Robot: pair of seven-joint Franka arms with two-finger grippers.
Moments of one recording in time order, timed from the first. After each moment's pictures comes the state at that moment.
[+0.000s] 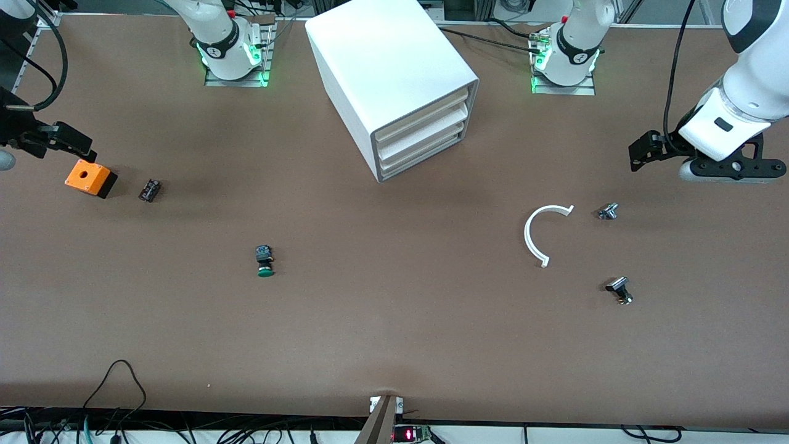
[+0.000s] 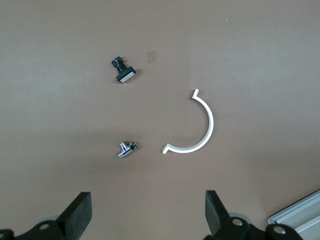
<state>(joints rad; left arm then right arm) 0.13 -0.04 -0.21 -1.78 0.03 1.73 -0.07 -0.07 -0.06 -0.03 -1.79 -0.02 1.74 0.00</state>
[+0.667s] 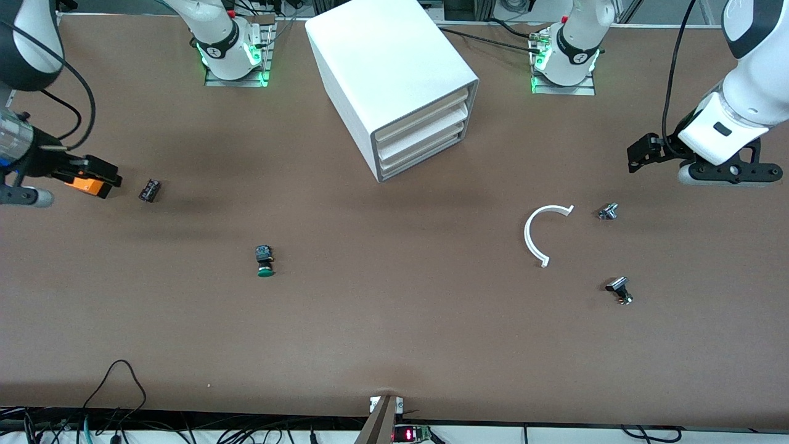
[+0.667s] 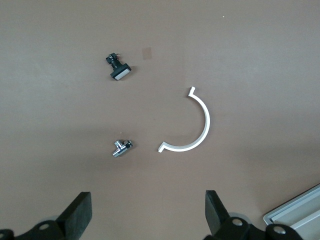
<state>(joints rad) 0.13 -0.02 -0.21 -1.78 0.00 1.73 -0.06 -0.04 0.11 -0.02 -1.75 0.01 1.78 -0.01</state>
